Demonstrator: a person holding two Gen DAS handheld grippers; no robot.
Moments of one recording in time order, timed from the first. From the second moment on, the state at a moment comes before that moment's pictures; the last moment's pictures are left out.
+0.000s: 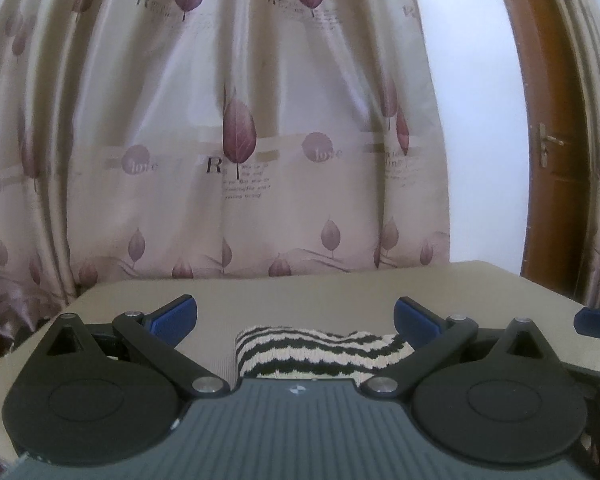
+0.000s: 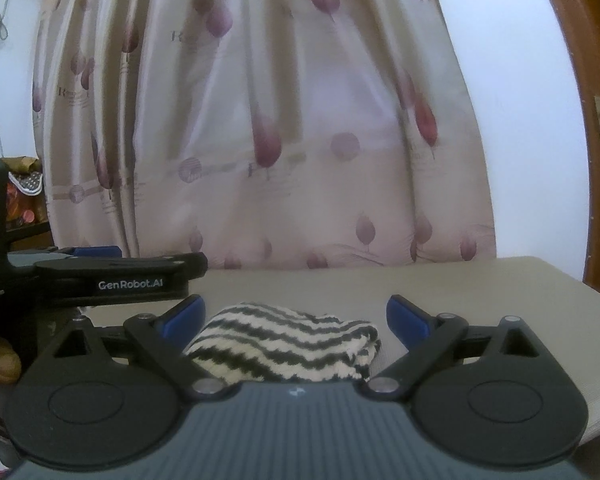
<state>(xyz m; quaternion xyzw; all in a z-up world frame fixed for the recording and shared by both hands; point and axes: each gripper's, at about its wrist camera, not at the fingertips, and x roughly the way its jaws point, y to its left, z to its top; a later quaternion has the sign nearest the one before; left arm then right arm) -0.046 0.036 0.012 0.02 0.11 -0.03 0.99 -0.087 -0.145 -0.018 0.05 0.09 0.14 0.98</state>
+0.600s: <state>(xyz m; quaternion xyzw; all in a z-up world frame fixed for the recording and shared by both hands) -0.032 0.044 -0.009 0.01 0.15 -0.03 0.99 -0.082 -0.141 -0.026 0.05 0.11 0.15 0.98</state>
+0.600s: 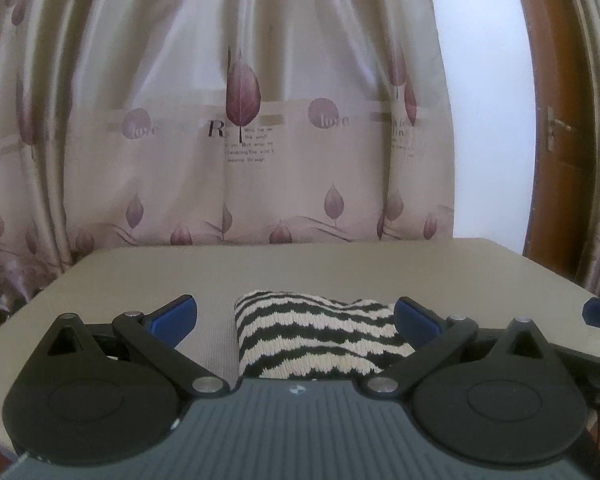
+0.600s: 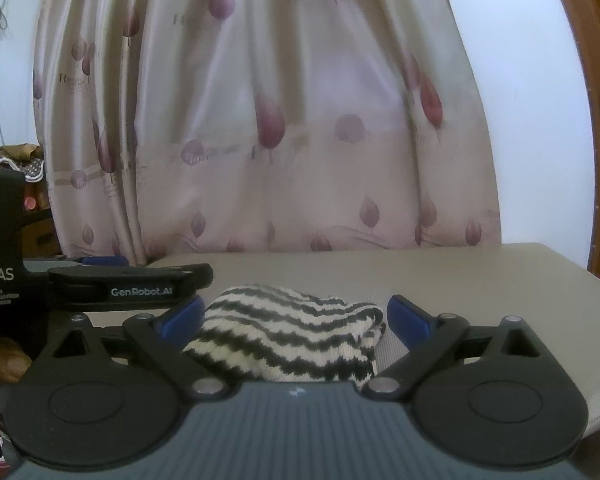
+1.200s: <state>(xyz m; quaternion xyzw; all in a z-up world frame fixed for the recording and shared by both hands) -0.031 0.048 -0.018 0.01 0.14 0.00 0.99 -0.078 -0.136 -0.029 0.03 0.11 0.12 0.99</state>
